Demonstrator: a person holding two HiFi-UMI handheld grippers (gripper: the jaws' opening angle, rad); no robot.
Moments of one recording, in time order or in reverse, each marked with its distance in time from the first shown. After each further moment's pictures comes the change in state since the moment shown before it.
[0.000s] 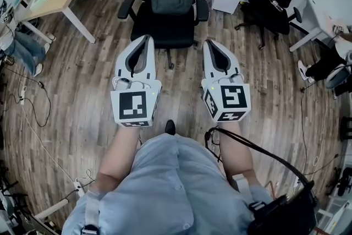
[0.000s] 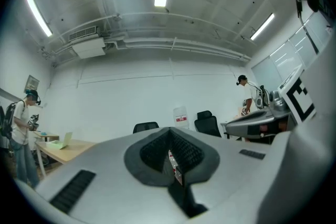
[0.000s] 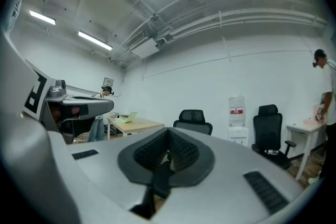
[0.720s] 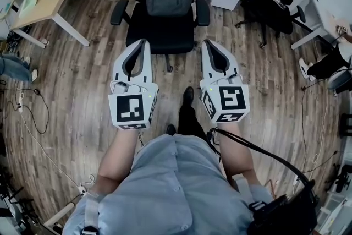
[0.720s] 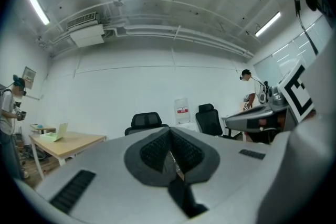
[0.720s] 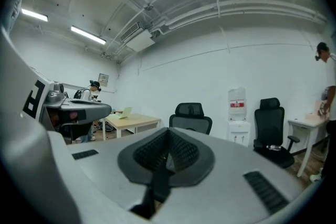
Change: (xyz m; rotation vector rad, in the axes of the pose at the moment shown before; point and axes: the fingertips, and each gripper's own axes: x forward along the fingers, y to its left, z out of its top) left arm 0.087 0.033 -0.051 -0.024 0.077 -0.014; right arm 0.090 -0.036 -0.023 0.021 0.055 -0.018
